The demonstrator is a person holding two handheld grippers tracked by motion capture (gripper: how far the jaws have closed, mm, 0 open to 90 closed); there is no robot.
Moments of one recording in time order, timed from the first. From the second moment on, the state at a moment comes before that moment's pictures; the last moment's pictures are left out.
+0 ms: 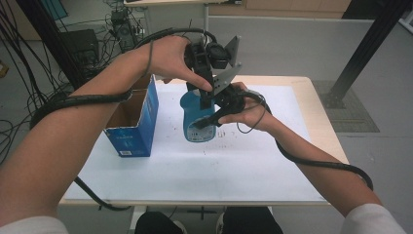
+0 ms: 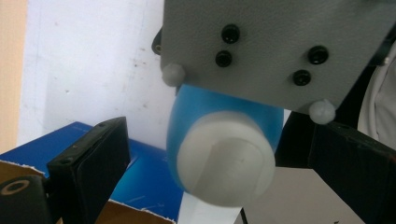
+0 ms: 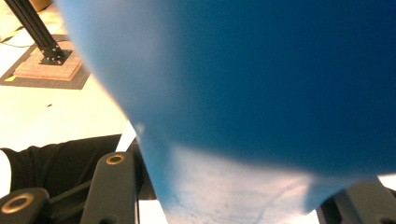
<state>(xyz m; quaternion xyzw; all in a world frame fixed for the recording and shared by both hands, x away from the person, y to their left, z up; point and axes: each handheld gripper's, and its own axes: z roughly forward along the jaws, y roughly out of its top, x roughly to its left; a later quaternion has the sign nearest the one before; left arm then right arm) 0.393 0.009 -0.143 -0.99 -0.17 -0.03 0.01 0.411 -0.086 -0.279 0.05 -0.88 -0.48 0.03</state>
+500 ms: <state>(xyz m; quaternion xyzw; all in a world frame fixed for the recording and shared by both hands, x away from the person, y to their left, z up) 0.394 0.008 -0.154 -0.99 -0.16 -0.03 0.01 0.409 -0.087 -0.275 0.05 -0.87 -0.48 0.04</state>
